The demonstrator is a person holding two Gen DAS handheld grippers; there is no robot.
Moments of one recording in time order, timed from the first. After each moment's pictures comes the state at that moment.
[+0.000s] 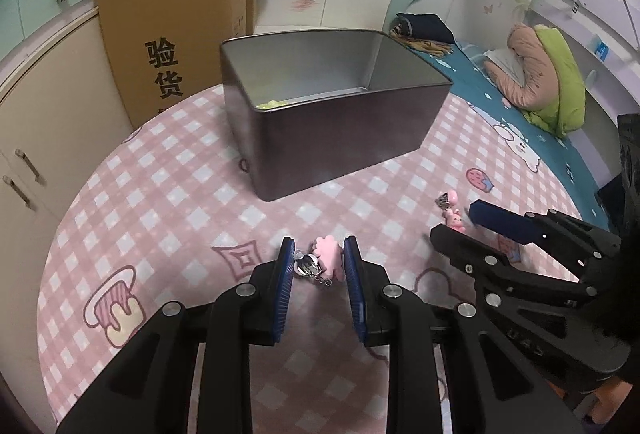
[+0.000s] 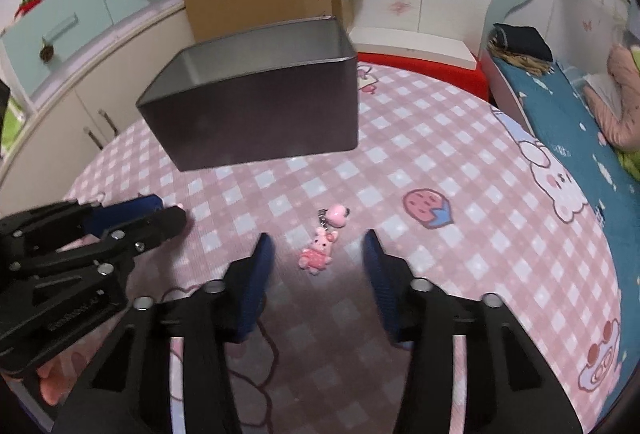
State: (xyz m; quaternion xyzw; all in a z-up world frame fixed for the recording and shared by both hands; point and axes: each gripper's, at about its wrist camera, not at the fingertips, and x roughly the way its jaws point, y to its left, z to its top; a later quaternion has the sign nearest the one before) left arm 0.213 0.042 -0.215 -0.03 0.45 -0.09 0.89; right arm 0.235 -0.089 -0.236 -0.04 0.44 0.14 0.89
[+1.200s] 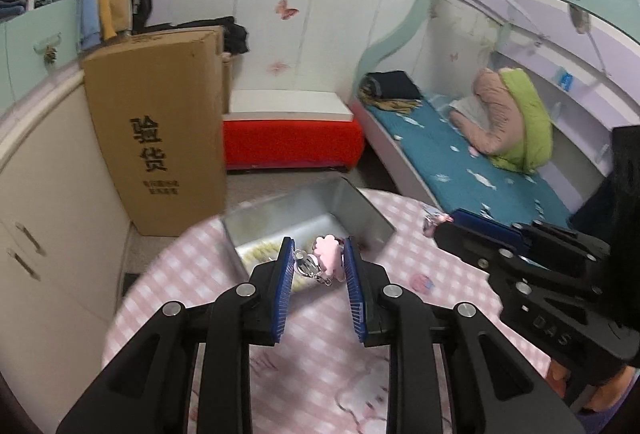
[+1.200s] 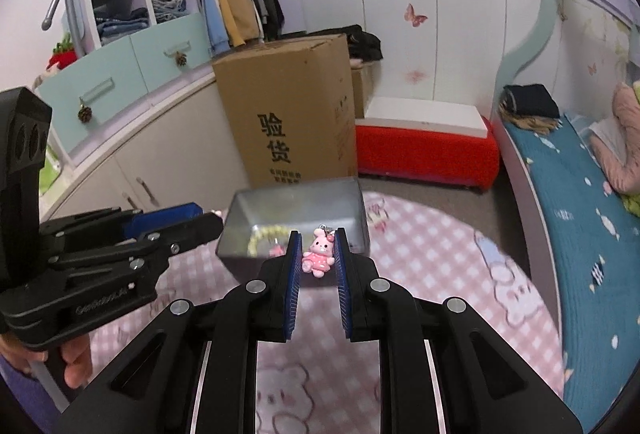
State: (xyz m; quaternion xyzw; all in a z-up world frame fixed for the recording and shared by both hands) left arm 0.236 0.051 -0.101 -0.03 0.36 -0.13 0.92; right arm 0.253 -0.094 -0.110 0.01 0.34 0.20 0.92
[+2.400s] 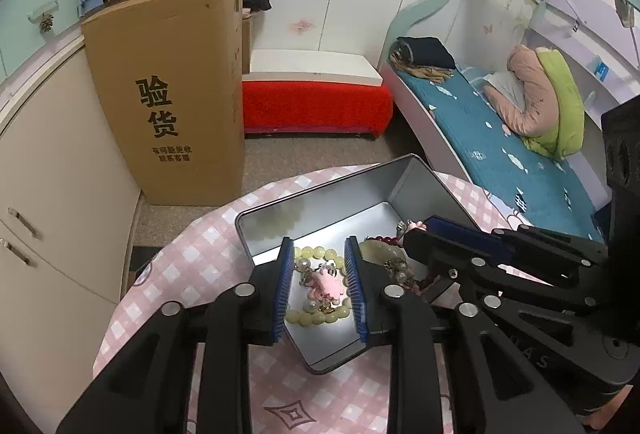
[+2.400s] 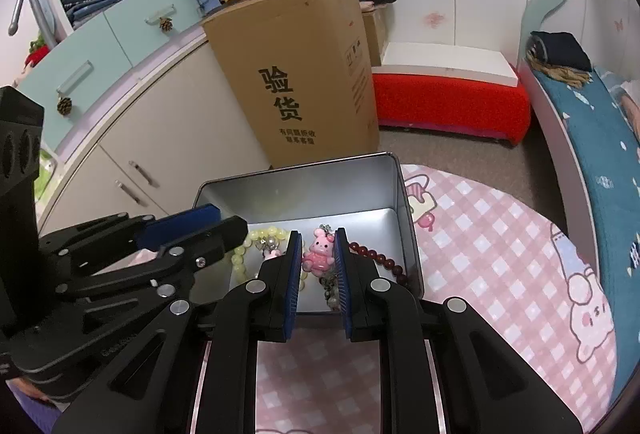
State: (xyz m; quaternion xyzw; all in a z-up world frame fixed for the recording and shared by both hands) left arm 0.305 0.059 -0.161 -0.03 0.43 -0.10 0.90; right arm 0.337 -0.059 -0.181 0.04 0.43 0.21 0.87
